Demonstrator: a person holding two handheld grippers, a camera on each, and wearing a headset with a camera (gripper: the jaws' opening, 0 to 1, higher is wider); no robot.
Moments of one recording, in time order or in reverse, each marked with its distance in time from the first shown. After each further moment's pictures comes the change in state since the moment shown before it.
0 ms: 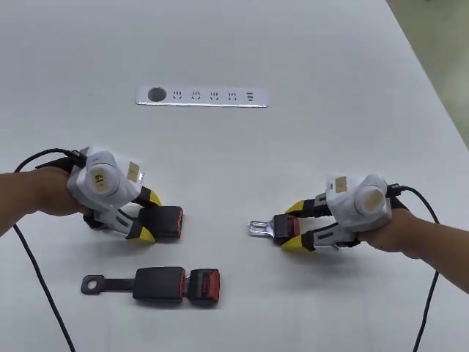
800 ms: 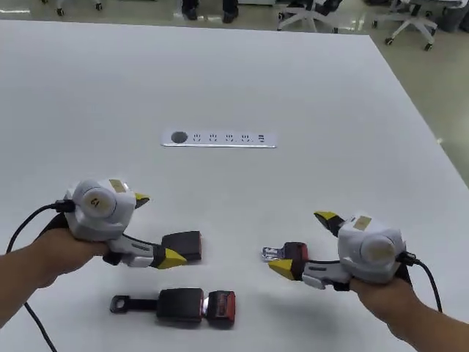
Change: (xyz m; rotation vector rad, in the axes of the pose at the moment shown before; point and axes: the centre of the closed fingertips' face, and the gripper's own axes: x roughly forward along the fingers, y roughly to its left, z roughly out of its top) left arm -0.084 0.012 0.007 -0.571 -0.322 0.486; right arm -0.044 -0.003 0.061 0.366 -0.324 -0.515
